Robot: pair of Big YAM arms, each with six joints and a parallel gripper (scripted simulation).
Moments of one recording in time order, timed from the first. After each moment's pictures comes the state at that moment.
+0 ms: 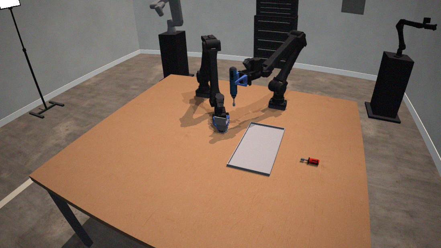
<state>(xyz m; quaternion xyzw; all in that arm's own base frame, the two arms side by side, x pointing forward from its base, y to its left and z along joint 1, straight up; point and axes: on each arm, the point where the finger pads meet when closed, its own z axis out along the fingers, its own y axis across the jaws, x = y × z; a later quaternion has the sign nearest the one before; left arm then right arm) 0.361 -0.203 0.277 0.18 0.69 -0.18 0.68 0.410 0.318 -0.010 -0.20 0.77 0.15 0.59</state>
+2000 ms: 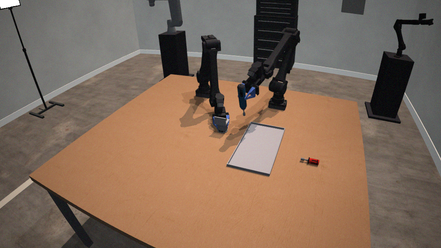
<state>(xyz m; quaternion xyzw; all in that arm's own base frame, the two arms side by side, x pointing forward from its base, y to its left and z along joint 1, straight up) 0.415 -0.133 0.219 0.07 0.81 -0.13 0.57 0.410 0.318 -0.010 -0.20 0.77 0.15 0.59</state>
